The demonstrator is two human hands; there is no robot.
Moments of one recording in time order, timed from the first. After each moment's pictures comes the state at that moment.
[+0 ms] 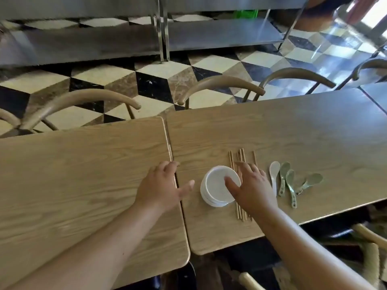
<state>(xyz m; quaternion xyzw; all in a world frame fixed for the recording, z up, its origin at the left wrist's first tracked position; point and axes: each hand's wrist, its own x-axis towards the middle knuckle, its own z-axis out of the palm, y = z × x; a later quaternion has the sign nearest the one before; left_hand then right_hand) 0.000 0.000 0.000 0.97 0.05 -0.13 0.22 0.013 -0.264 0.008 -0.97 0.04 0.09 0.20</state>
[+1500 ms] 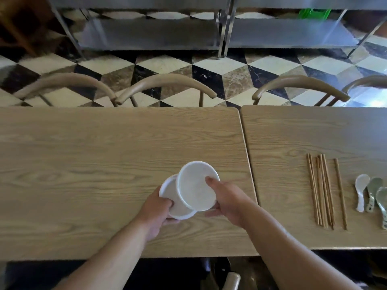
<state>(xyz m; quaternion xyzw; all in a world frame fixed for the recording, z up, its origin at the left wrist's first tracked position) -0.158 0.226 -0.033 0.60 0.41 -0.20 0.66 -0.068 0.035 0.000 -0.69 0.18 0.44 0.54</state>
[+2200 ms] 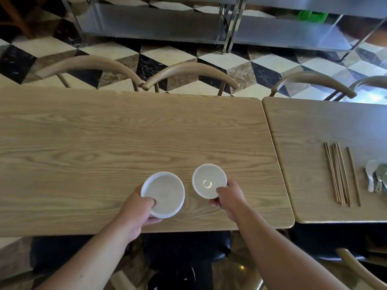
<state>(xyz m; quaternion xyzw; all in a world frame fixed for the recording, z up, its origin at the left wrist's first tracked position) -0.278 0.377 -0.043 0.58 0.46 -0.14 0.65 -0.157 0.130 -0.093 -0.74 0.27 0.31 0.54</state>
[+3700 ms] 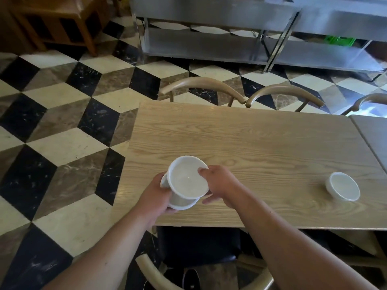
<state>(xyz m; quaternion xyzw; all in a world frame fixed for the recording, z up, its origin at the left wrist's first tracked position) -0.459 0.857 0.018 0.63 0.36 -0.12 0.68 -0.349 0.689 0.050 -0.78 0.07 0.40 0.48</state>
